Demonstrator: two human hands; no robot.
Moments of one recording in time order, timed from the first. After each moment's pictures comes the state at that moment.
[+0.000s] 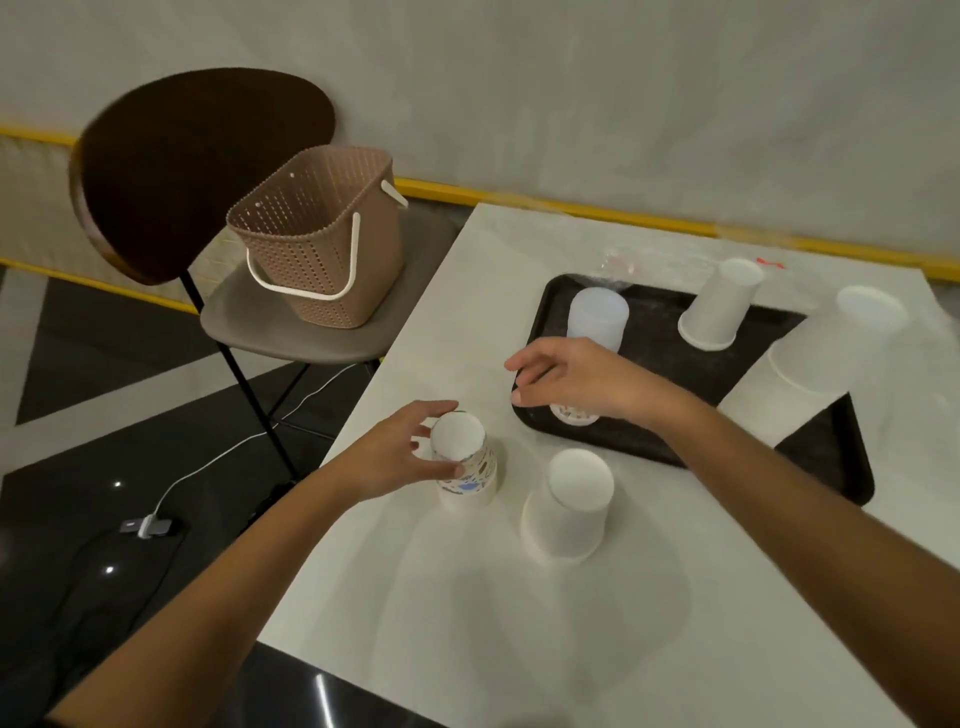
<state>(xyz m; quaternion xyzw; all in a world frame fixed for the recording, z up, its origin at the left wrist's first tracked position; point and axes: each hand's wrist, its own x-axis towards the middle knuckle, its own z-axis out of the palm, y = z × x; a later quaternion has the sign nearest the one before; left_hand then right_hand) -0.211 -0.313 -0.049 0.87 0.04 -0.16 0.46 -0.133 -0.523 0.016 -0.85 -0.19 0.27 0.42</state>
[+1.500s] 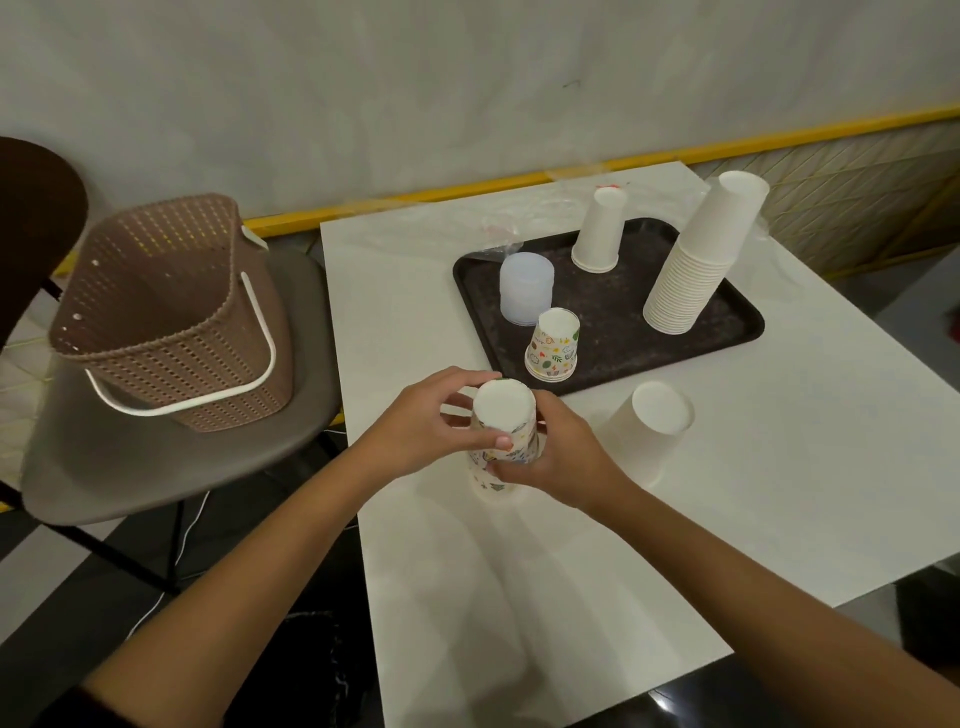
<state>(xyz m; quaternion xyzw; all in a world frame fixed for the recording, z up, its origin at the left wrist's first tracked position) -0.128 -0.254 -0.034 0.80 -0.28 -0.24 0.47 -0.211 -0.401 -0.056 -0.87 0.11 0.03 0.48</state>
